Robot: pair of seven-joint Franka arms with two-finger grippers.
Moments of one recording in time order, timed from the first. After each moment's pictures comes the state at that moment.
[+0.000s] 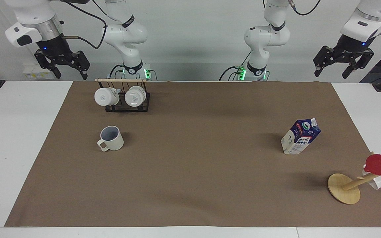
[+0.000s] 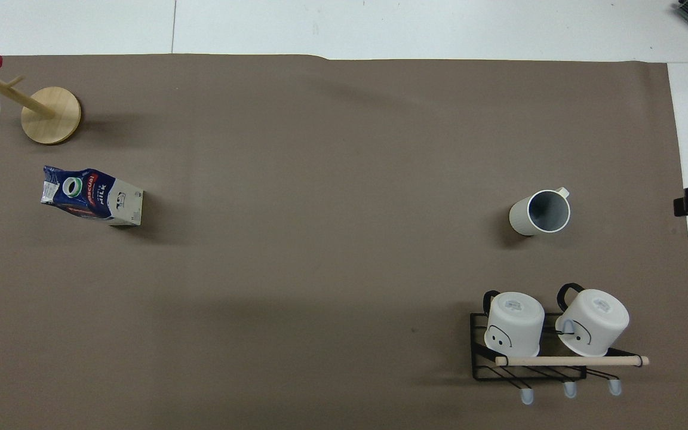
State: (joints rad) left arm -0.04 -0.01 0.02 -1.39 -0.01 1.44 0.13; right arm 0.06 -0.06 -0.14 -1.53 -0.02 1.49 -0.02
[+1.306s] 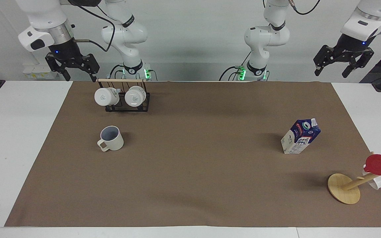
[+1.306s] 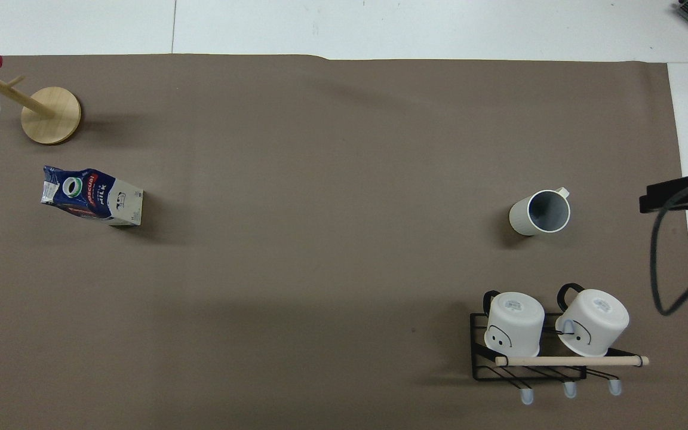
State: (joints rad) left arm -0.04 -0.02 0.02 -1.40 -0.01 1.44 0.13; right arm 0.12 -0.06 -0.12 -1.59 -0.02 1.58 0.05
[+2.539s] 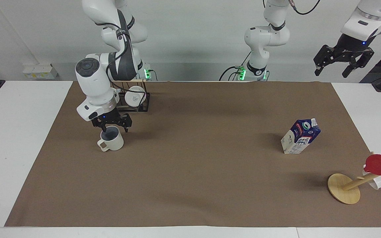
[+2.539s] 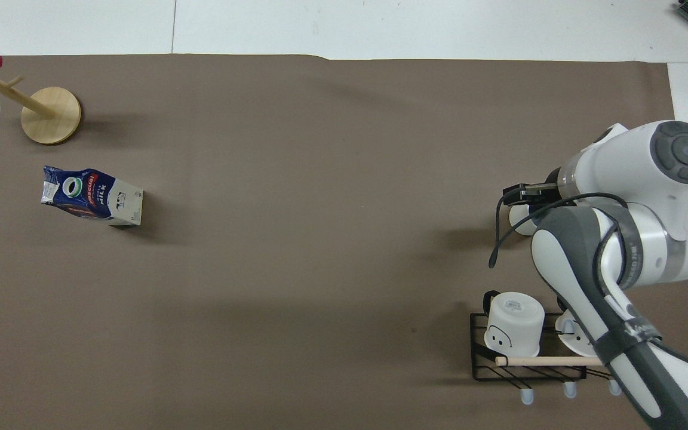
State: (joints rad) left arm -0.04 -0.02 0.02 -1.40 -0.01 1.44 0.13; right arm 0.20 0.13 -0.12 -1.99 -0.02 2.16 0.09
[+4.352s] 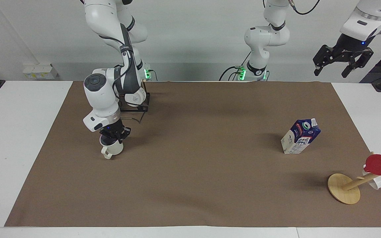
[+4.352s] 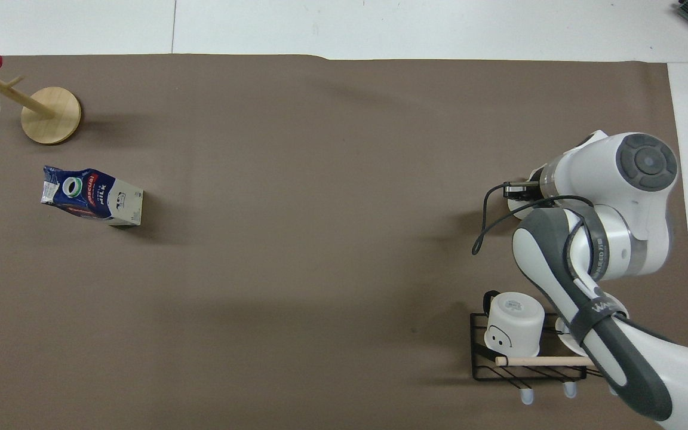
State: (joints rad) left arm -0.04 -0.02 0.02 -1.40 -0.01 1.44 0.13; right arm 0.20 0.21 -0.13 -1.99 -0.02 2.31 0.23
